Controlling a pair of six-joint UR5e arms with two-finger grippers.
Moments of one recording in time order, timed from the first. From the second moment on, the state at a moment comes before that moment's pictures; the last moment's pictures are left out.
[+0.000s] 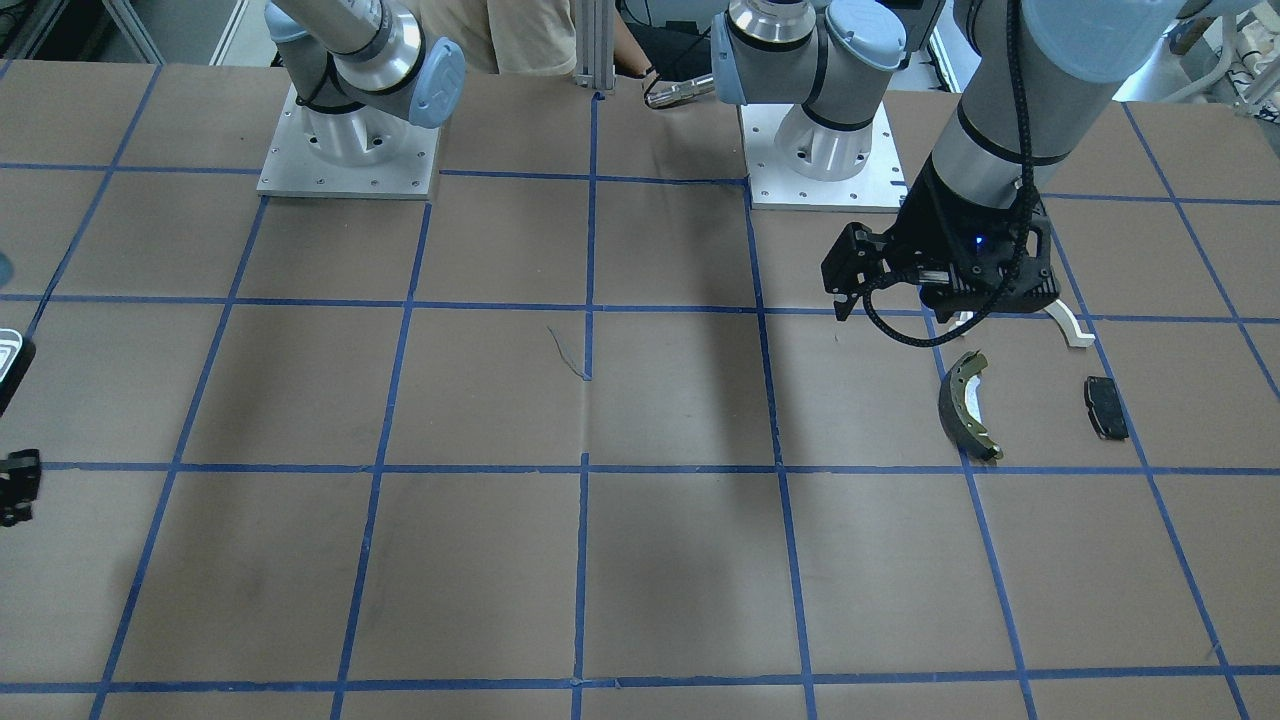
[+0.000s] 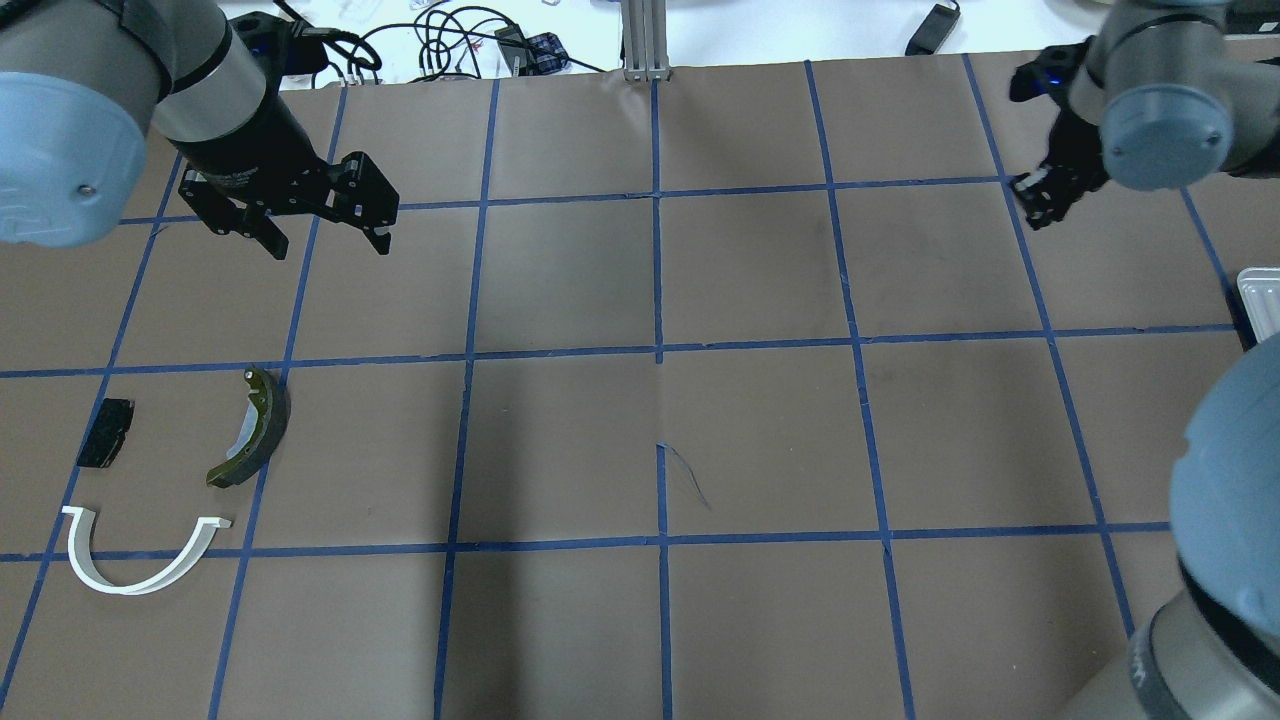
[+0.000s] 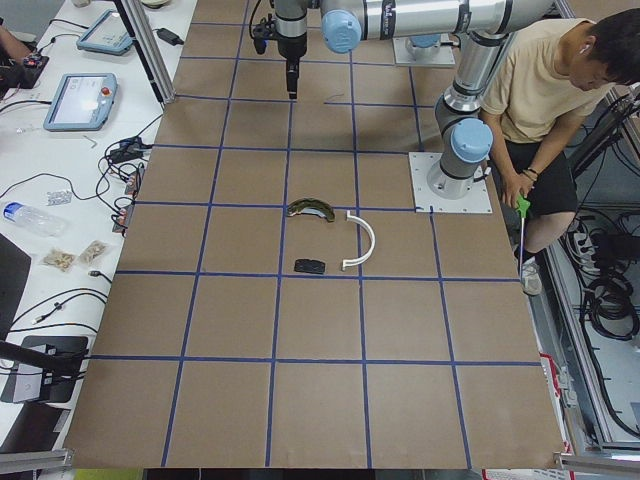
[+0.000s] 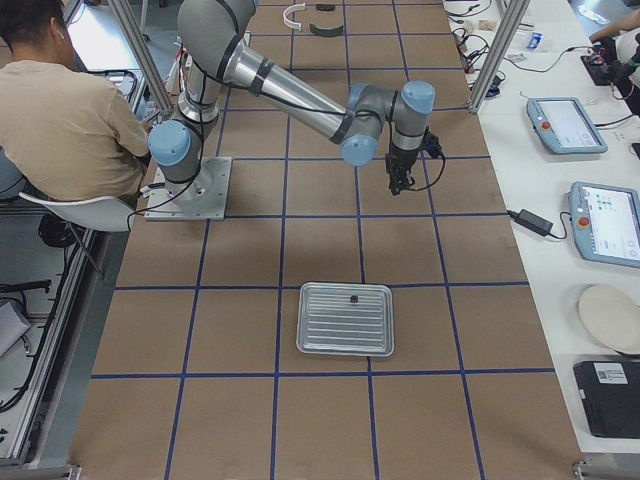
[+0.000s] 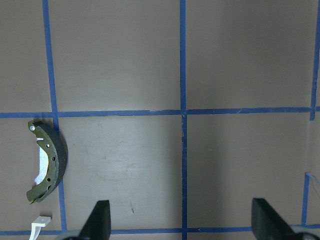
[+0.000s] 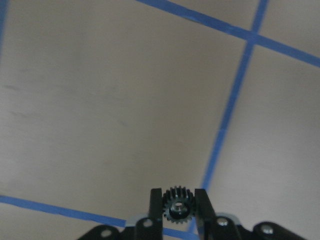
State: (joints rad) left arm -1.51 -1.62 -1.61 -1.48 1.56 0.07; right arm 1.38 -1.13 1.57 -2.04 -1.69 -0.47
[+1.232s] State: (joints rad) left arm -1.51 -1.62 -1.61 -1.48 1.56 0.07; right arm 2.10 -1.09 1.70 -2.11 -1.55 0.48
